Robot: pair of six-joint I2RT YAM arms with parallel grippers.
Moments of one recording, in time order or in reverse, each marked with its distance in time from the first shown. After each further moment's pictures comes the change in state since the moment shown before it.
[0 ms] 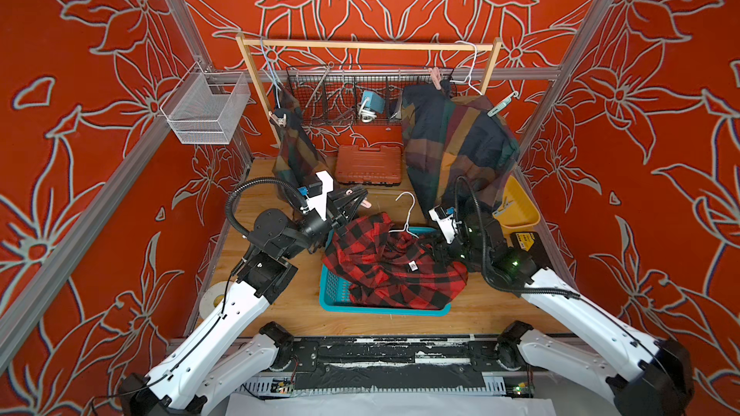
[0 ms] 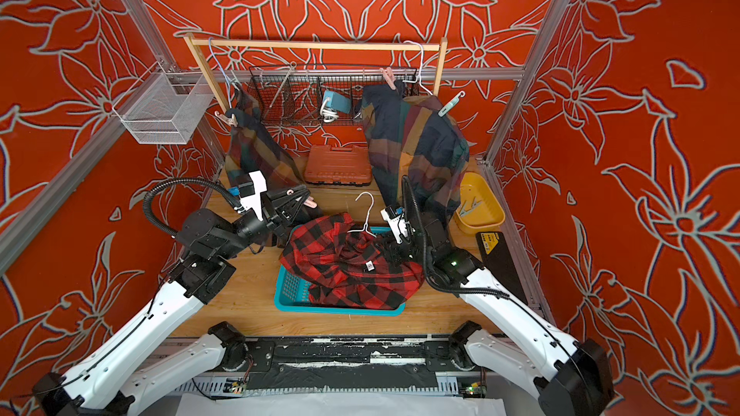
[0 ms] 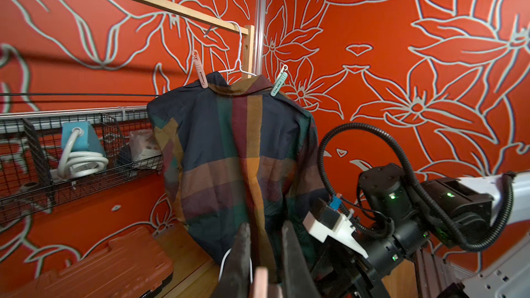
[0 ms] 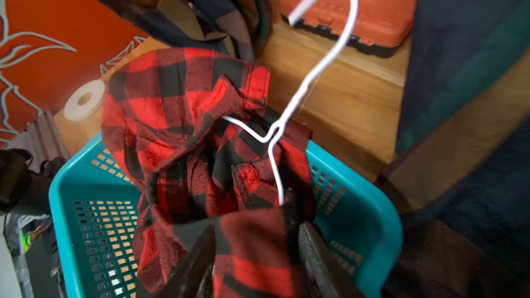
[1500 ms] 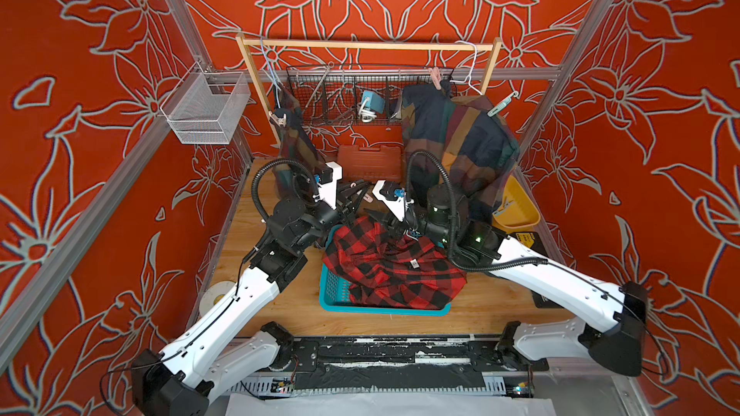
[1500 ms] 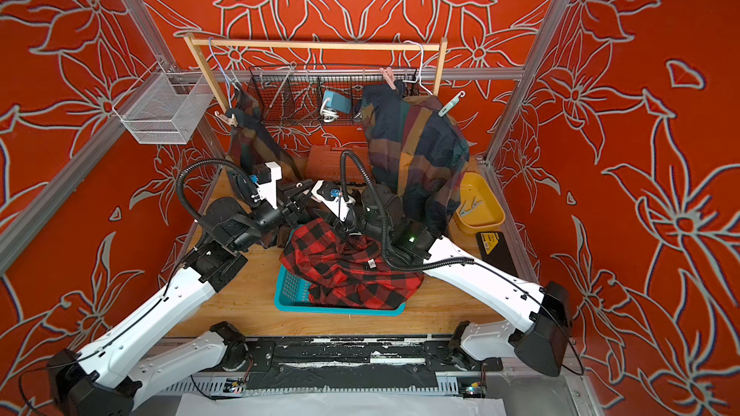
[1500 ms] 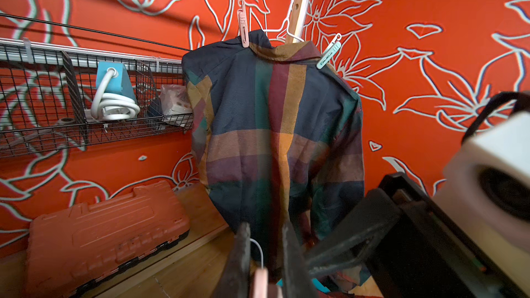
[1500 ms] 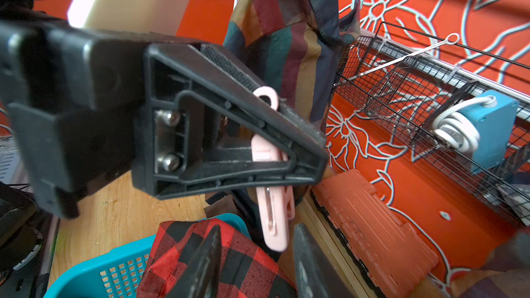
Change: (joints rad) left arm -0.006 0.114 0.031 -0.056 -0.123 -0.049; right arm 0.328 0.376 0.473 0.282 0.103 -0.365
